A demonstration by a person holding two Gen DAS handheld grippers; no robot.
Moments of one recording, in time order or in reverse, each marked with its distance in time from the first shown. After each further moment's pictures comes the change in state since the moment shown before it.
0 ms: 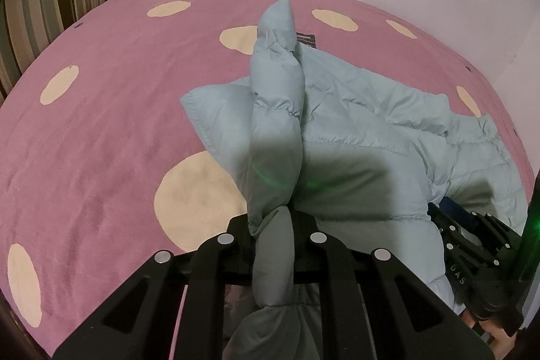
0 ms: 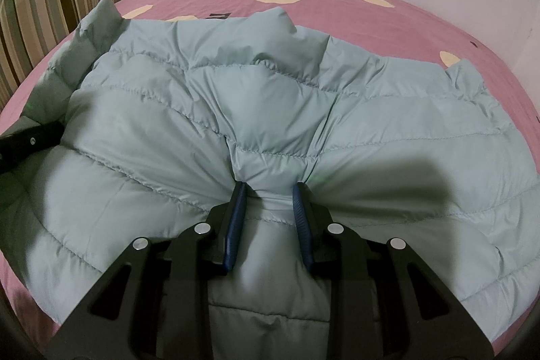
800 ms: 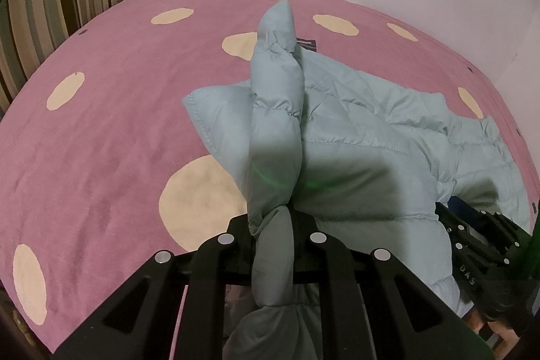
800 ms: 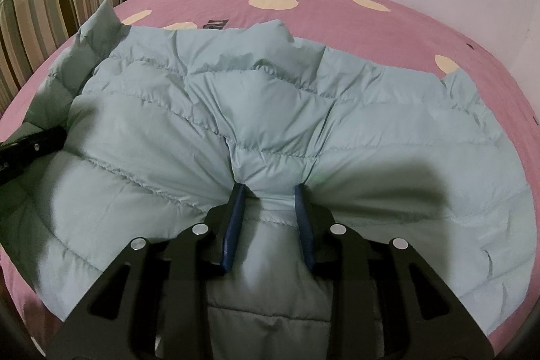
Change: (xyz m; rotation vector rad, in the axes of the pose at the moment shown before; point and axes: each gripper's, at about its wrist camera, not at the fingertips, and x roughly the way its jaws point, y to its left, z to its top) left arm -0.005 -0.005 -0.002 0.009 -0.024 0.028; right arm -0.012 -0.003 0.004 0.007 -0.008 -0.005
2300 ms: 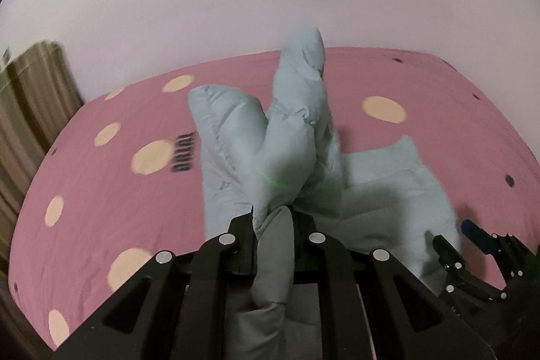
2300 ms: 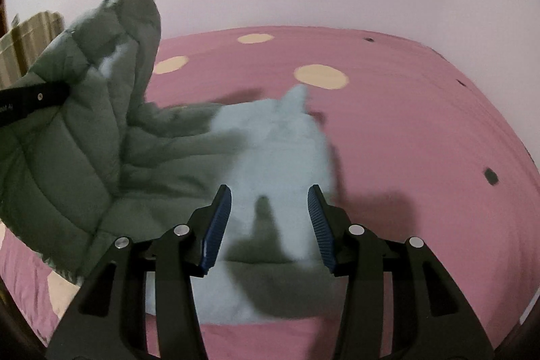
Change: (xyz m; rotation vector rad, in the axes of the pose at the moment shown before) left arm -0.059 -0.214 0.032 0.339 -0.177 -0.020; right arm -0.103 -0.159 -0.039 0.238 -0.165 -0.151
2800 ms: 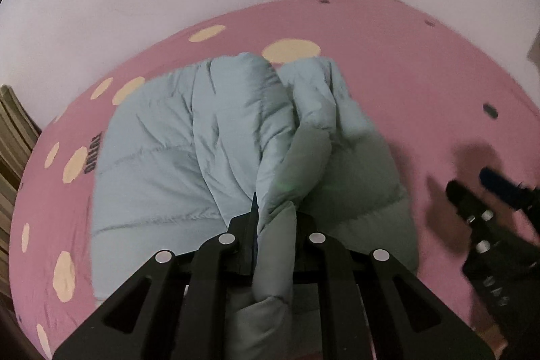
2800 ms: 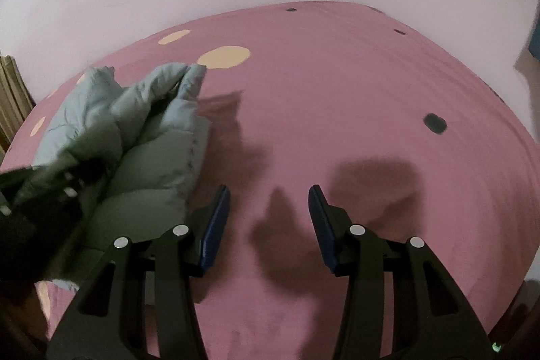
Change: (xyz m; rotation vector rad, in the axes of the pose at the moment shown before) left arm 0.066 -0.138 -0.040 0.198 0.106 -0.061; right arm 0.008 -0.107 -0.025 0.186 0.052 -0.104
